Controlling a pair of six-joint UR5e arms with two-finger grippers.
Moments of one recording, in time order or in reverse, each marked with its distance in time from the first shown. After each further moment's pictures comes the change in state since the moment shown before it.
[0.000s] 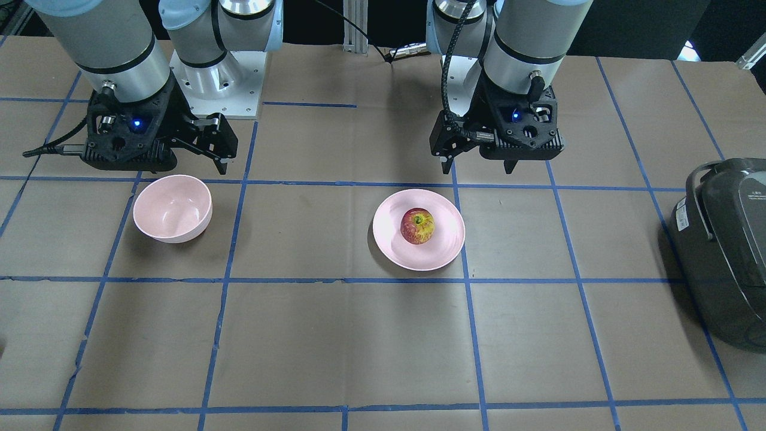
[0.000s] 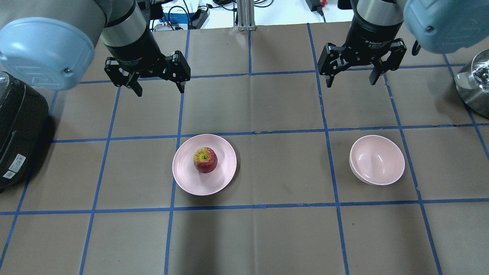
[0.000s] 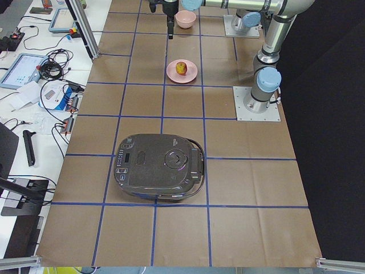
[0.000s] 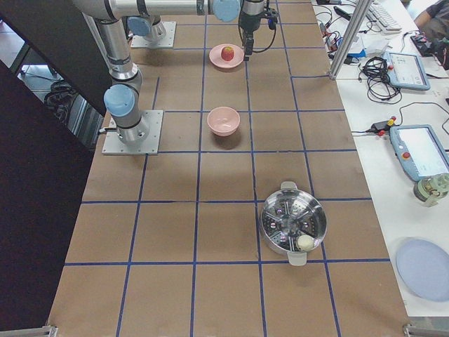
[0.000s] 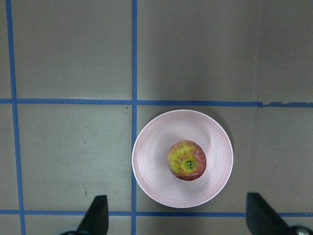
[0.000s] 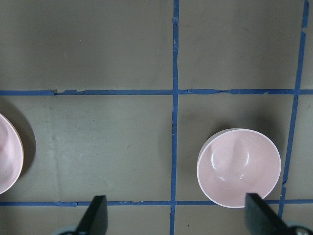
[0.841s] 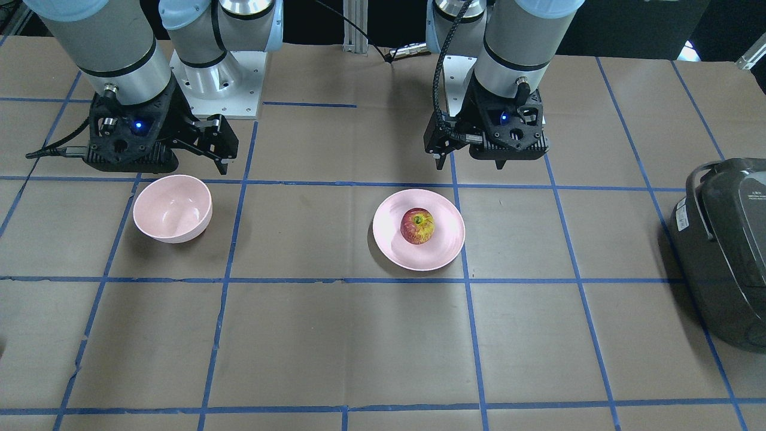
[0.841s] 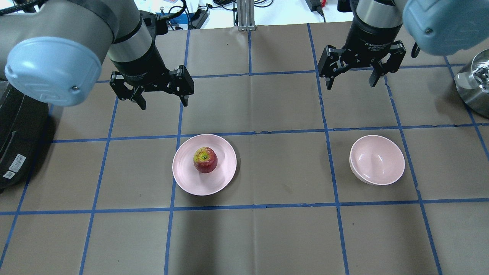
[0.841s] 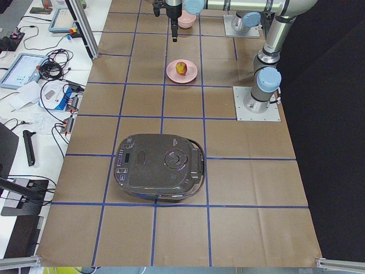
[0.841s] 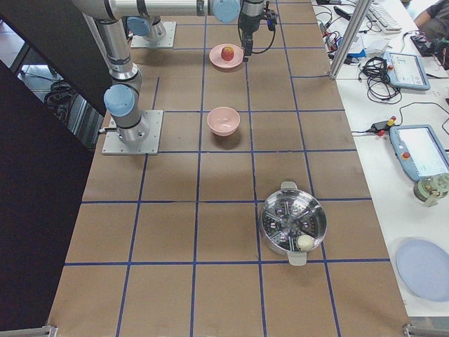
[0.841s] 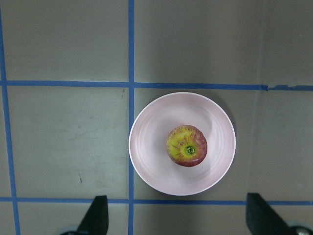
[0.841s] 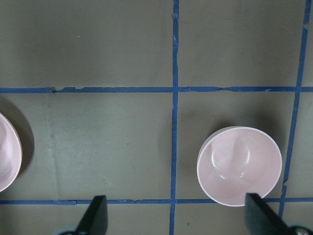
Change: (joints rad) left arm -0.011 0.035 -0.099 0.016 -0.004 -0.024; right arm -0.002 0.000 0.009 0.000 0.000 0.000
